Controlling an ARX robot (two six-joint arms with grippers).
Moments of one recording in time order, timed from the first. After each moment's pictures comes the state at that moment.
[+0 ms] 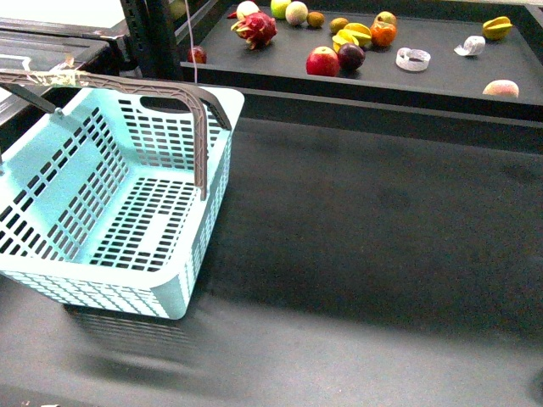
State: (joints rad) left arm 0.00 0.01 0.02 0.00 0.00 -0.01; right arm 0.00 0.00 0.01 0.00 0.00 0.00
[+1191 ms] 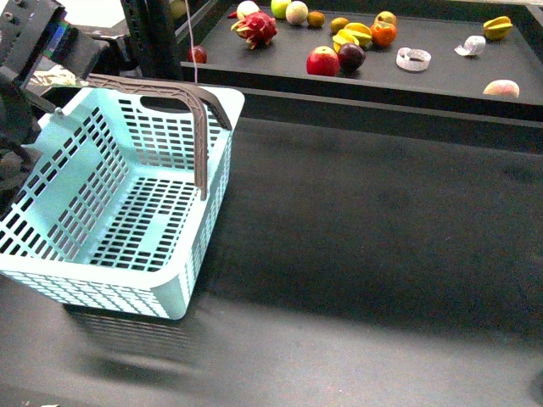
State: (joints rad) left arm -0.19 1.78 0.71 0.56 -0.33 -1.05; right arm 0.00 0.00 0.01 0.00 0.00 0.00
